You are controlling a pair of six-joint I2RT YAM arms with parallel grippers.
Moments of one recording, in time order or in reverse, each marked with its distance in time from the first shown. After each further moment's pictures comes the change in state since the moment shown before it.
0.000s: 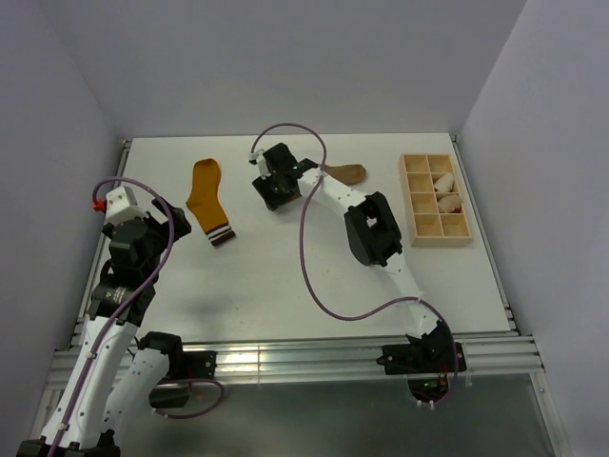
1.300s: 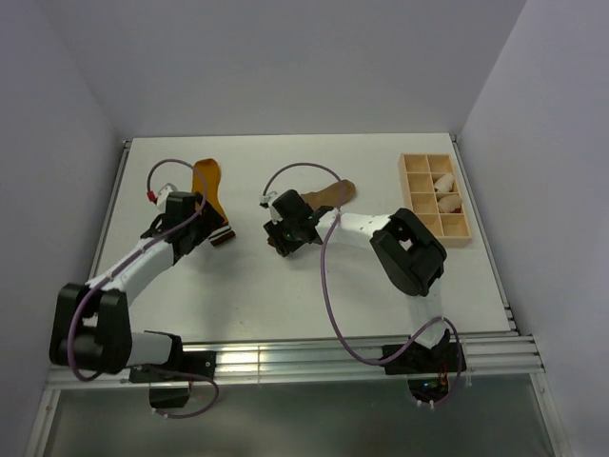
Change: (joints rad) left arm 0.000 0.639 -0.016 0.197 0.197 -0.354; right arm 0.152 -0.504 -0.875 0.353 0.027 0.200
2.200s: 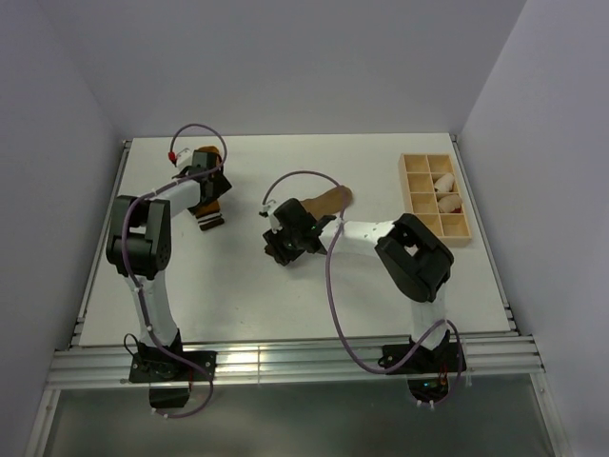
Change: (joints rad) left arm 0.018 0.742 0.631 -0.047 -0.198 0.083; right arm 0.026 -0.054 -0.098 0.079 -0.044 0.004
